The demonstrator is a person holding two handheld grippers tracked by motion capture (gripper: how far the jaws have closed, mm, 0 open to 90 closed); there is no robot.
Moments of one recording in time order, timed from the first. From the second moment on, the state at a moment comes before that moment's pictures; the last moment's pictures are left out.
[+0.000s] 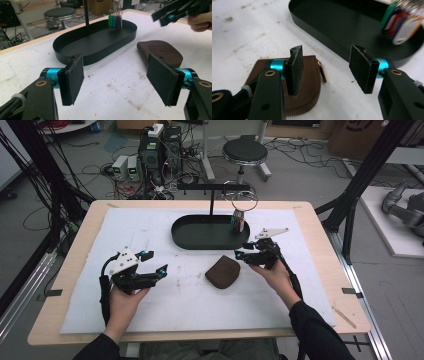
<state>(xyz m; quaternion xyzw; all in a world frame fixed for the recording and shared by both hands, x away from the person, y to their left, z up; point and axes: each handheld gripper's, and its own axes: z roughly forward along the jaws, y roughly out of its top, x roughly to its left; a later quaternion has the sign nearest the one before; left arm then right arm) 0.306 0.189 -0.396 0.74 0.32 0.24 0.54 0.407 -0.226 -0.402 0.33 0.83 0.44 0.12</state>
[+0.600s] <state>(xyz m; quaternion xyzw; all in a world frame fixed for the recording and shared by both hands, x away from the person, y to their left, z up) 0.306 0.187 -0.396 0.74 0.32 0.24 0.54 0.441 -0.202 -0.437 0.39 0.83 0.40 0.01</state>
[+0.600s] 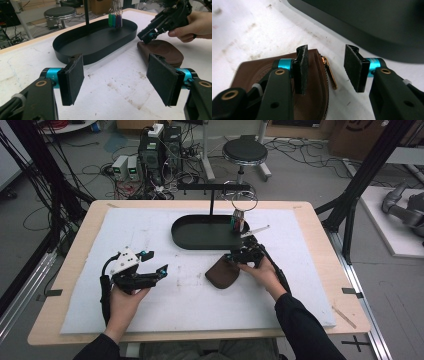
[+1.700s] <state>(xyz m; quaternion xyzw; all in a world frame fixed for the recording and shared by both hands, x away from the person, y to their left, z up) 0.313 0.165 -0.400 0.75 0.30 0.21 0.54 0.377 -0.217 -0.394 0.27 0.84 0.46 0.09</state>
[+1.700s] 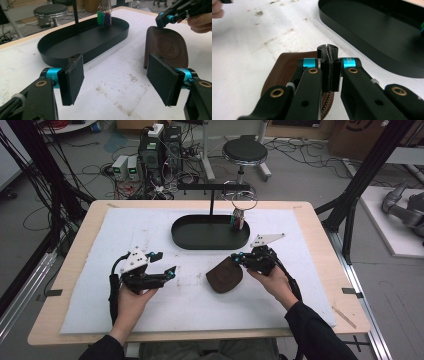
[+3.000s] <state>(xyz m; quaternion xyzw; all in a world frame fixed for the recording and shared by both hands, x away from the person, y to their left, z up) 0.360 0.066 -0.436 0.82 0.22 0.01 0.52 0.336 -0.243 -0.384 0.18 0.85 0.48 0.12</state>
